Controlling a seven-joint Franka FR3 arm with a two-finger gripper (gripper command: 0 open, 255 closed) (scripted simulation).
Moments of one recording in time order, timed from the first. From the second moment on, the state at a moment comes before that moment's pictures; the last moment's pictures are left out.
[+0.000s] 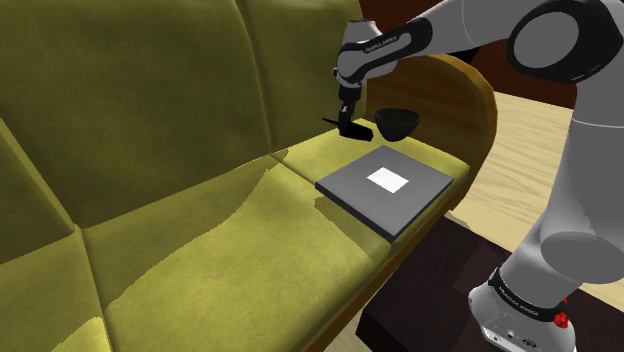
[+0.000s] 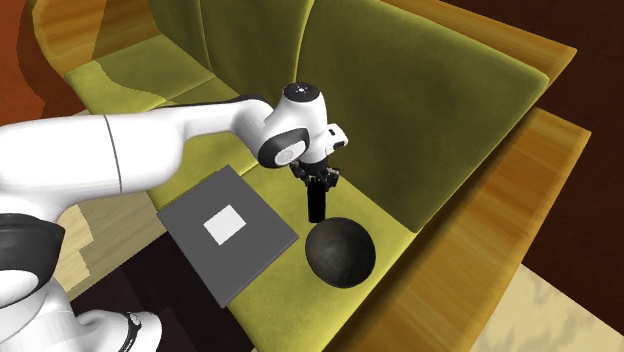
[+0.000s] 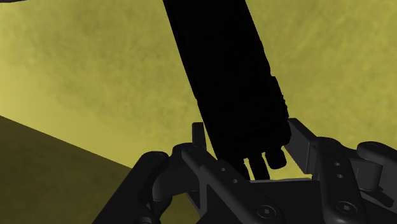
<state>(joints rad) -0.03 0.30 -0.14 -1.74 -0.02 2.13 -0.59</state>
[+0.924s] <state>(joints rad) -0.03 0.25 -0.15 -1.61 -0.02 1.95 -0.59</state>
